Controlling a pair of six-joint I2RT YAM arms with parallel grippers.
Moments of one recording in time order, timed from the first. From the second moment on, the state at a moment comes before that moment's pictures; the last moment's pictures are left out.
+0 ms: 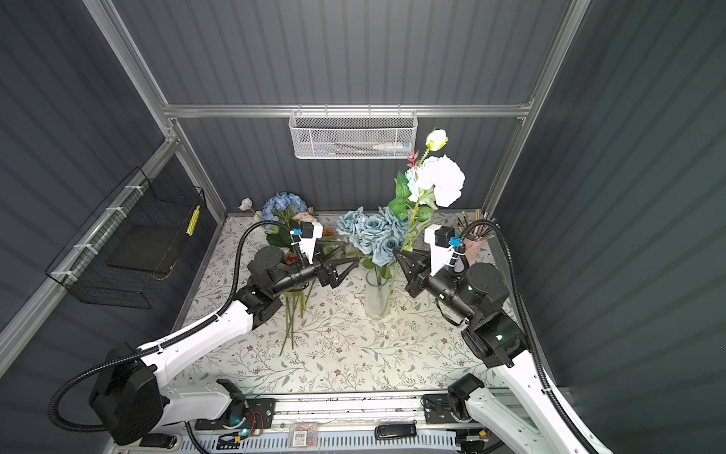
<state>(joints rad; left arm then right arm) -0.67 1.30 0.88 0.48 0.49 -0.42 0.50 0.75 0.93 -0.12 -0.27 0.25</state>
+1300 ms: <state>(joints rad) -0.67 1.45 0.90 0.51 0.42 -0.45 0.50 0.89 0.60 0.44 -0.13 0.11</state>
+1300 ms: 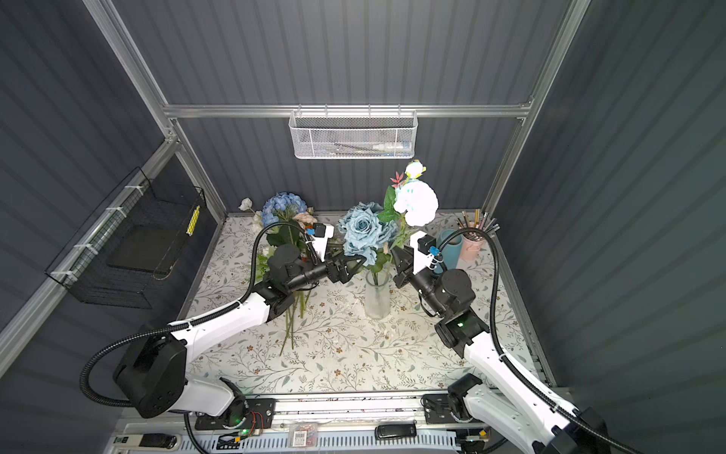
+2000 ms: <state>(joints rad) -0.67 1.47 0.93 0.48 0.40 -0.45 0.51 0.99 0.47 0.53 -0.08 0.24</state>
